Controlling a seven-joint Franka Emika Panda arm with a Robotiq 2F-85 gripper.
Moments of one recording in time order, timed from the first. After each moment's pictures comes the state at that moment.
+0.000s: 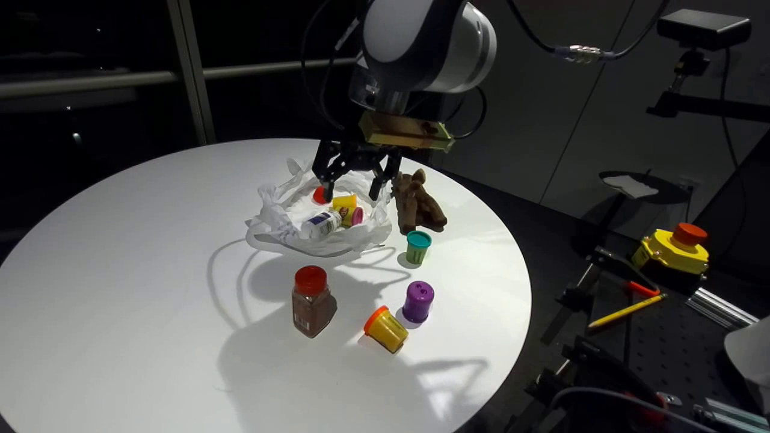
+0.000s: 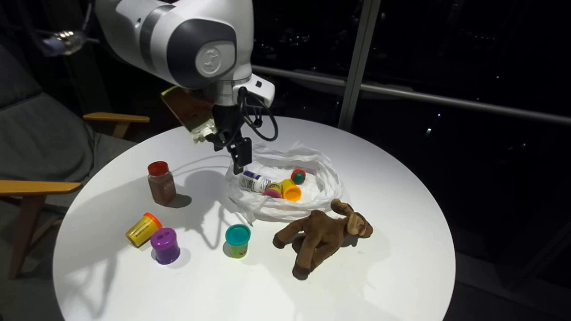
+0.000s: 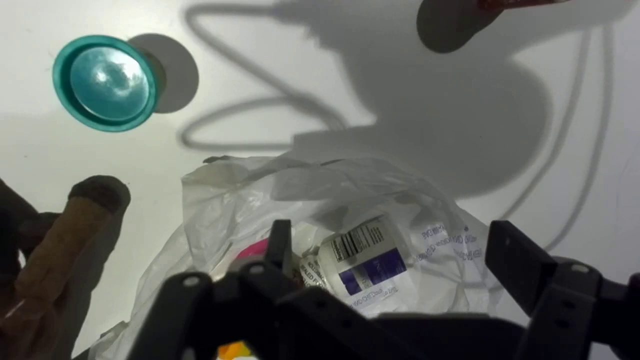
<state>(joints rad) 0.12 0.56 0.04 -2.06 0.20 2.75 0.34</state>
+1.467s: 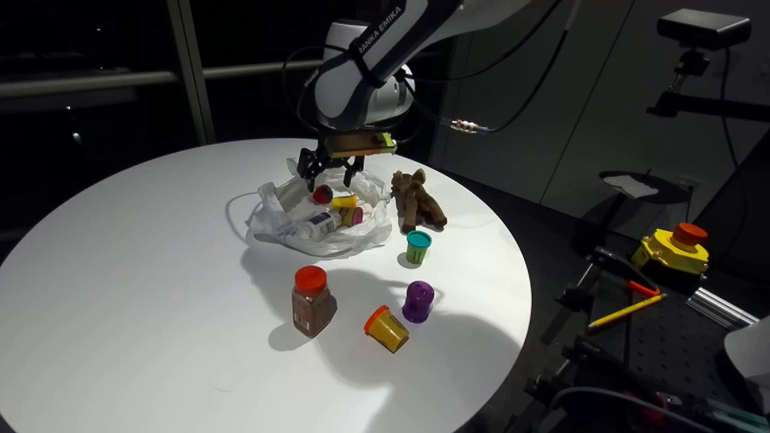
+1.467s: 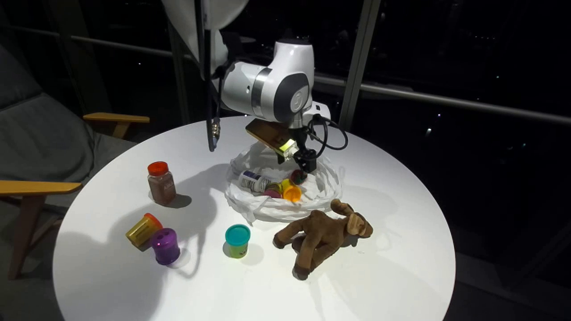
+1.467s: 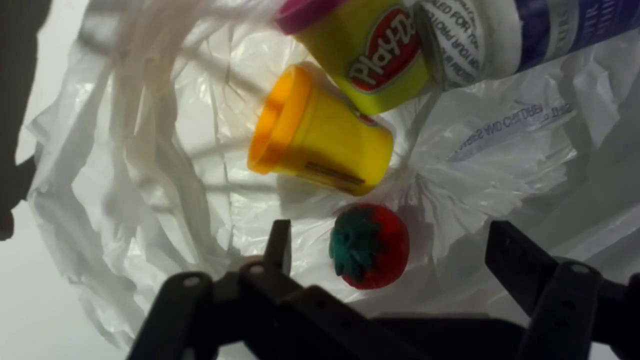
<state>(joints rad) 0.07 1.08 -0.08 -1.32 0.06 2.57 0.31</state>
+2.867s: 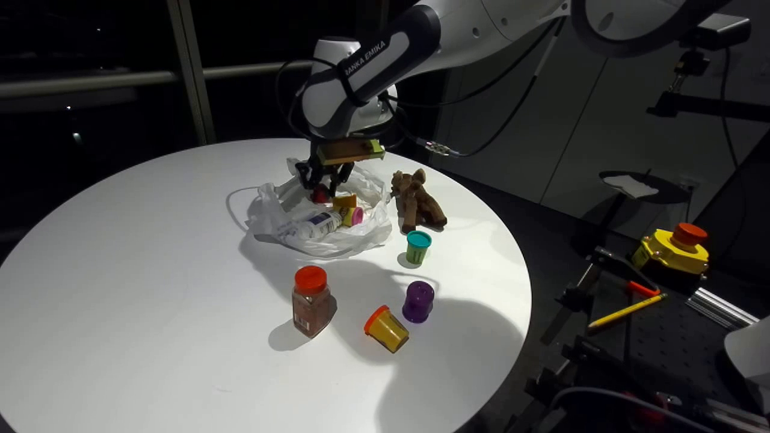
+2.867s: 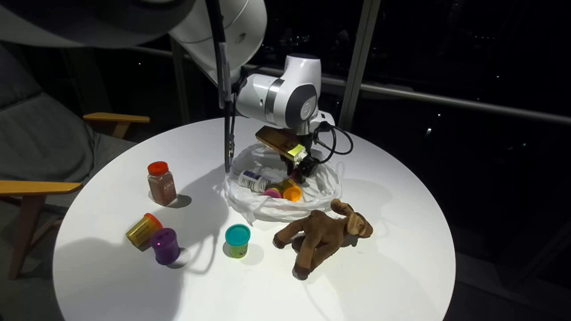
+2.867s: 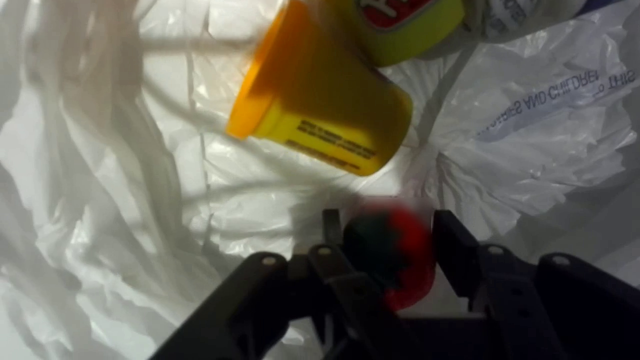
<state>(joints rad) 0.05 1.29 -0.08 -0.98 0.06 2.39 0.28</state>
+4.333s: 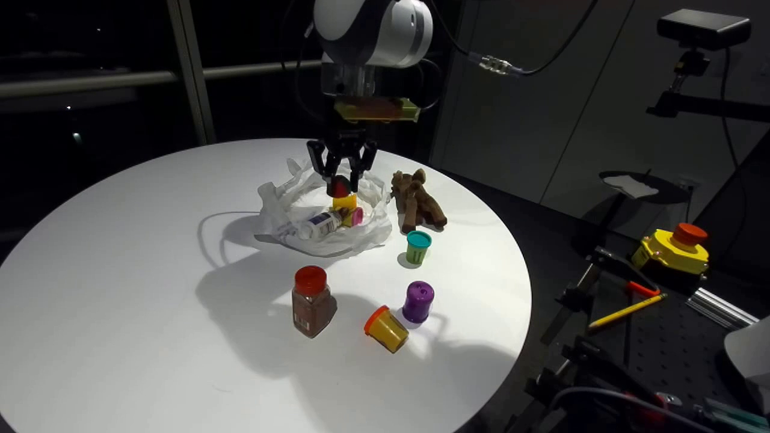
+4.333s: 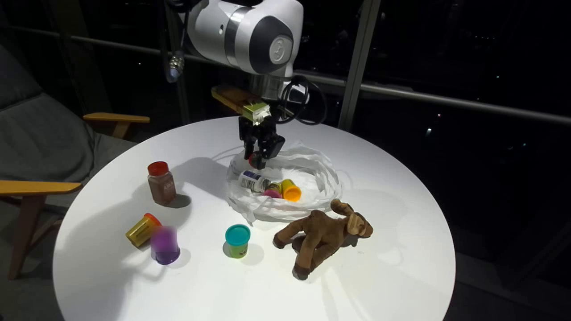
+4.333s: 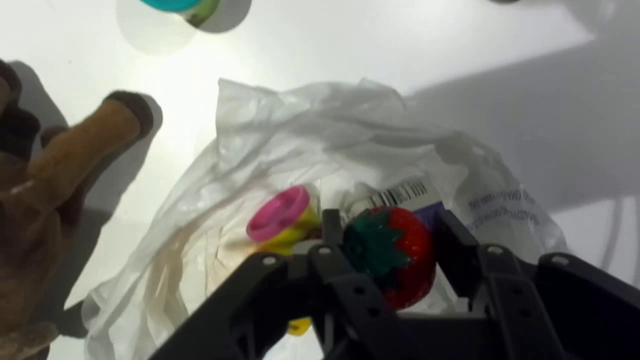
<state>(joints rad) 0.06 0.78 0.02 -1.61 0.11 2.30 0.28</state>
